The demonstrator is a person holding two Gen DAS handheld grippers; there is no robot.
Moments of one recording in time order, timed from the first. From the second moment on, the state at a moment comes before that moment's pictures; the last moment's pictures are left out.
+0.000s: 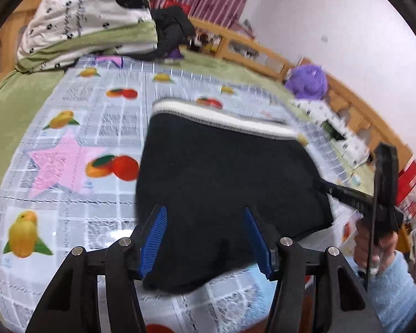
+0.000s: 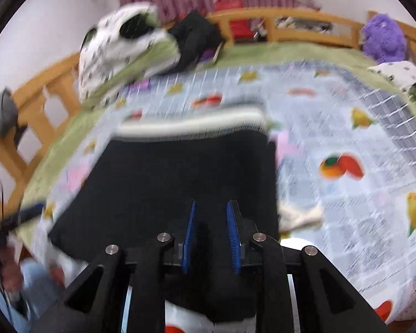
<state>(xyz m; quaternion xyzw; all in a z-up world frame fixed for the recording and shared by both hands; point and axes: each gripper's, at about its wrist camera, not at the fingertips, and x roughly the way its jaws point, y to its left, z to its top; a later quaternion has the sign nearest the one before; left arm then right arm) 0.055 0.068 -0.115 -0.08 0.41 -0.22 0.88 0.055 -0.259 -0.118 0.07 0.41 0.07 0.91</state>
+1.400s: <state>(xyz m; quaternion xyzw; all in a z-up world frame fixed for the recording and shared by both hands) 0.222 0.015 -0.140 -0.02 0.41 -0.18 0.89 0.198 -0.309 -0.153 0.12 0.42 0.03 0.90</state>
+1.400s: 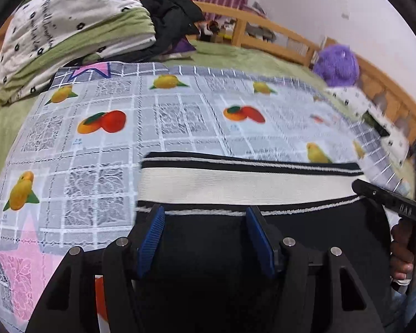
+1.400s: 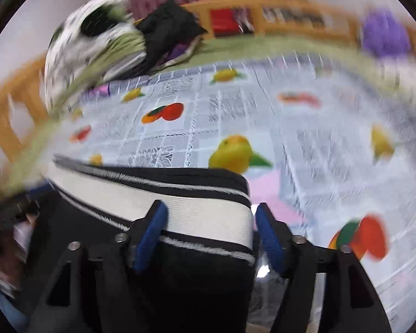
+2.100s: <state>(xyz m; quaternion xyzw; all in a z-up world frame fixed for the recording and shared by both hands) 0.276 0.082 -0.164 -0.17 0.46 -0.17 0.85 0.248 -0.297 -0.163 0.15 0.47 0.08 0.87</state>
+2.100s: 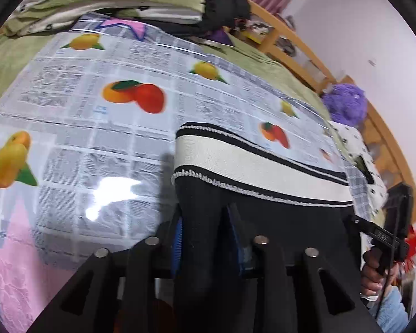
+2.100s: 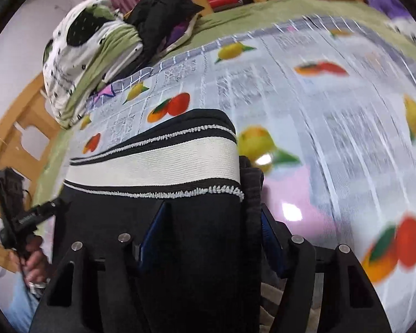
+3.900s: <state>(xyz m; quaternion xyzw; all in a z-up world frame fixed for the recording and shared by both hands) 0.186 0.004 -0.155 0.02 0.45 -0.24 0.86 0.164 -0.208 -0.146 -0.13 0.41 0.07 0.90</state>
